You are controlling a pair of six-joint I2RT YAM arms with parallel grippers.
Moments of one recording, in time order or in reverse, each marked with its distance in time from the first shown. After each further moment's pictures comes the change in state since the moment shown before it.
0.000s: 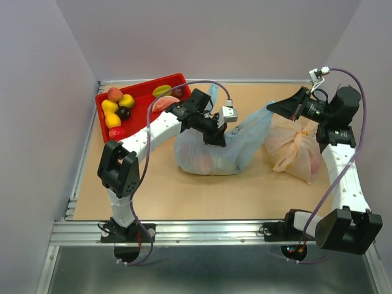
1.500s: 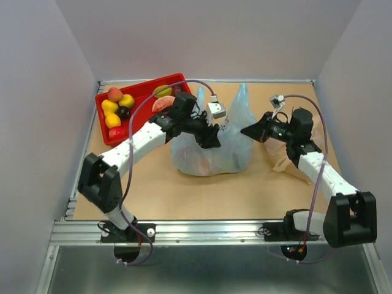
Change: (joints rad) left arm 0.035 -0.161 -0.244 0.232 -0.060 -0.162; right arm 0.277 0.095 -0.357 0.211 0.195 -0.286
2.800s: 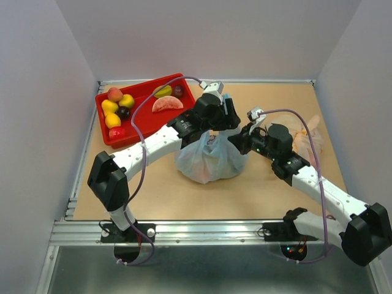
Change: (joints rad) left arm -0.205 0.005 0.097 0.213 -0.851 -1.025; right arm 0.413 -0.189 -0.081 -0.078 0.636 -0.271
